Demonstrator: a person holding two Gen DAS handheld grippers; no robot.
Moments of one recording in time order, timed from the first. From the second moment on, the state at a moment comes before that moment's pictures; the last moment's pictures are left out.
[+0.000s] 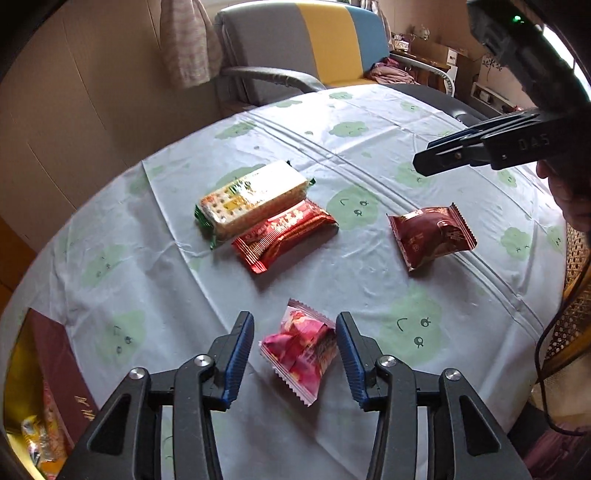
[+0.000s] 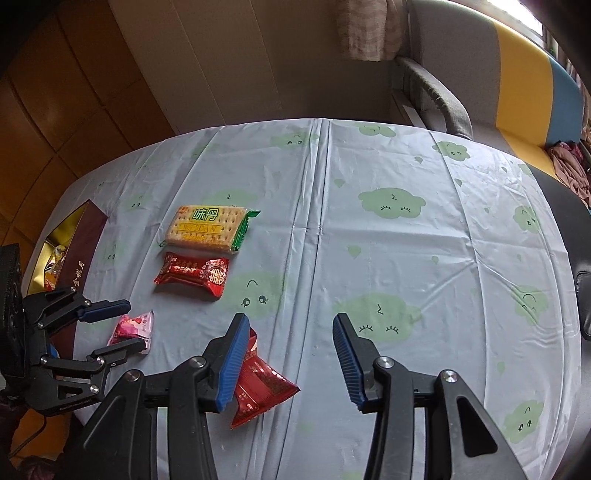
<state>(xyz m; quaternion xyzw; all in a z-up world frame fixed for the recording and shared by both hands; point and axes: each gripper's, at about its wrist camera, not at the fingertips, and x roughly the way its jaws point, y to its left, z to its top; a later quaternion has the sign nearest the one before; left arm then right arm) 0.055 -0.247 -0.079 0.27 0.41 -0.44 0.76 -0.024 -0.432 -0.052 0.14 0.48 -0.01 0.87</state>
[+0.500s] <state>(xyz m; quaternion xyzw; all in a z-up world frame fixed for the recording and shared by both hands) 0.031 -0.205 -0.082 0.20 0.42 -0.41 0.78 -0.020 -0.372 -0.067 0.04 0.51 0.10 0.85</state>
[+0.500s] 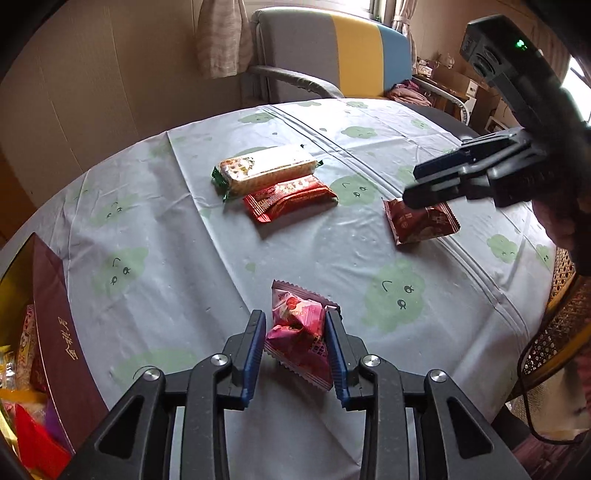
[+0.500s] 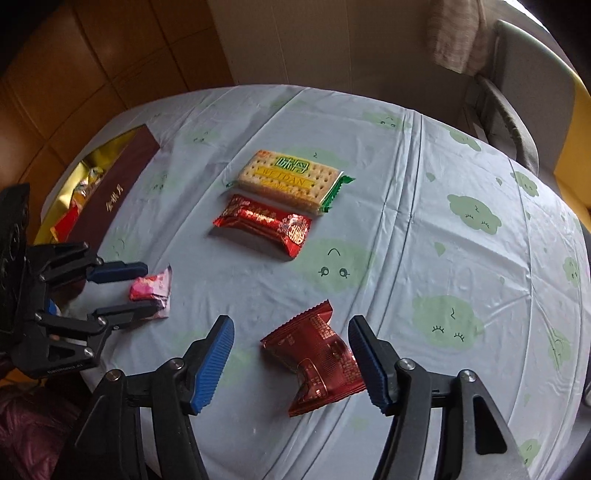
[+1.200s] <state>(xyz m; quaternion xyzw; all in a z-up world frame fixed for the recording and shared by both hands) 0.026 -0.175 -0.067 0.12 0.43 -0.37 0.82 -0.018 -0.354 -0.096 -0.05 0.54 0.08 0.84</state>
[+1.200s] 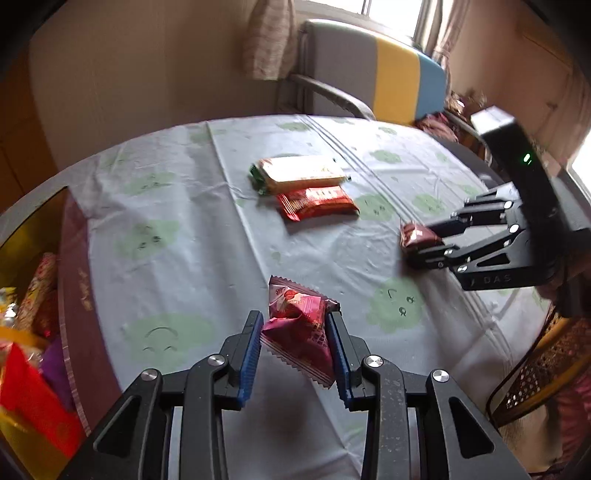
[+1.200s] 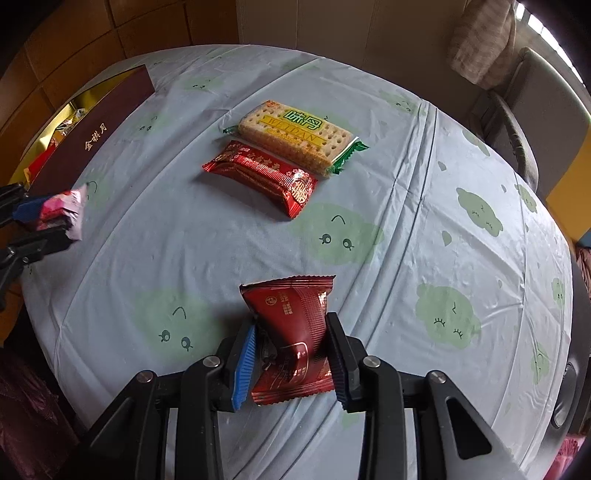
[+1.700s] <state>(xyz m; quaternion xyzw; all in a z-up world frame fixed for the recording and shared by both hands) 0.040 -0.042 -0.002 0.03 0.39 -0.20 0.90 -0.016 -0.349 -0.094 -0.06 0.53 0.07 0.84</state>
